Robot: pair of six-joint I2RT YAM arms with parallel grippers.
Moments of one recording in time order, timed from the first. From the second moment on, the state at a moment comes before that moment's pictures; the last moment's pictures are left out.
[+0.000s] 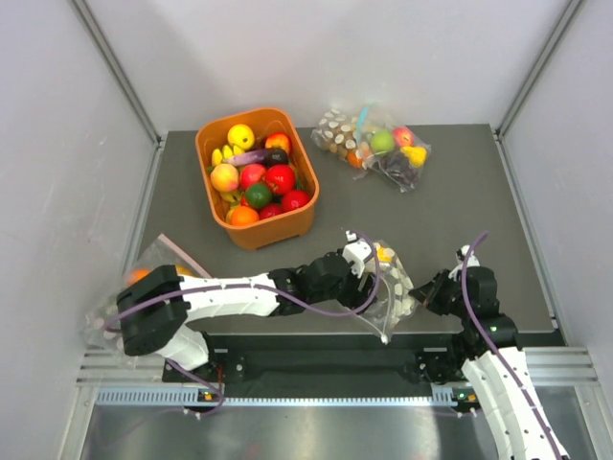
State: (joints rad) left arm -1.18 1.48 0.83 0.14 -0.06 -0.40; right arm 0.10 0.29 0.22 -0.60 -0.34 0.66
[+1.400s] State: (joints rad) left arm -1.18 1.71 0.90 0.16 -0.24 -0.39; right arm 0.17 1.25 0.41 0.24 -0.42 0.65
